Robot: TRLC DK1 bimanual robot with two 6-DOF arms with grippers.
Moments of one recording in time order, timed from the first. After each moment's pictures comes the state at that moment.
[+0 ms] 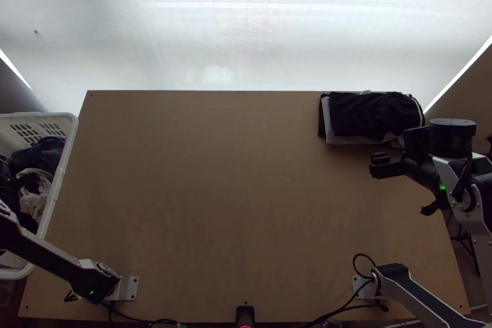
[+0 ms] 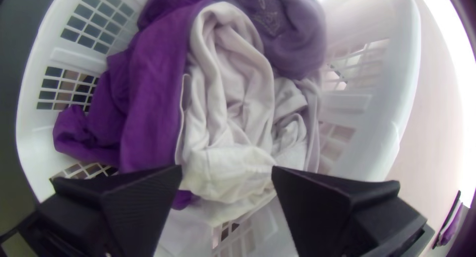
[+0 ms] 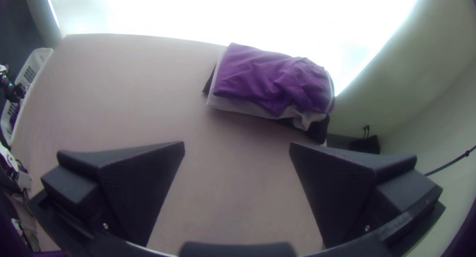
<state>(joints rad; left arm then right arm) 0.98 2.09 1.60 -0.89 -0.04 0.32 0.16 1.02 1.33 -1.10 0.13 -0.08</state>
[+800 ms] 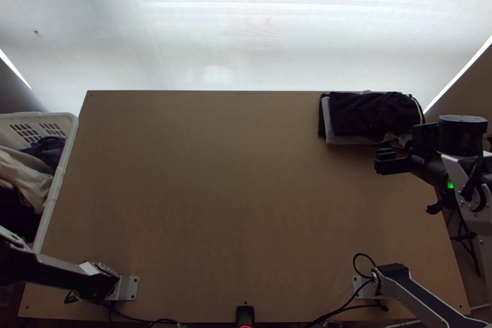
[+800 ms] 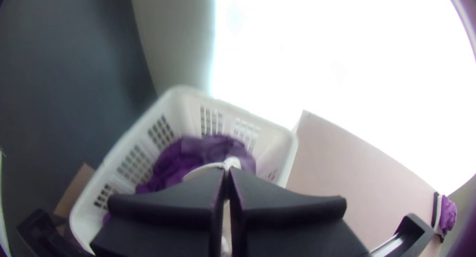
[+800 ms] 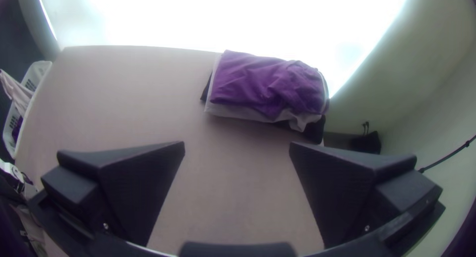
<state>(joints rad) 1.04 1.65 1.77 -0.87 0.38 0.36 0.15 1.03 1.39 -1.13 0.13 -0.04</state>
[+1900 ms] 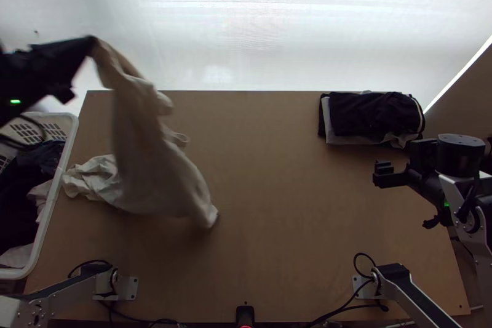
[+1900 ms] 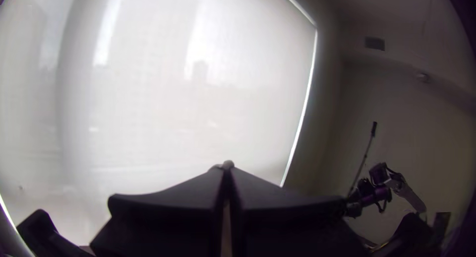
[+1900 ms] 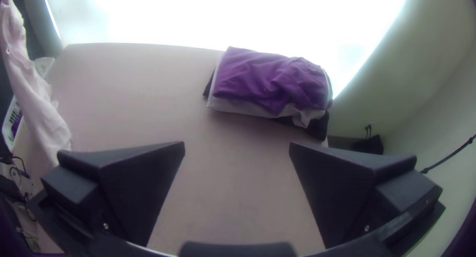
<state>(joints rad) 0.05 1.25 1.91 -0.62 0.68 -0.15 0.14 0.91 1.23 -1.06 0.11 -0.05</state>
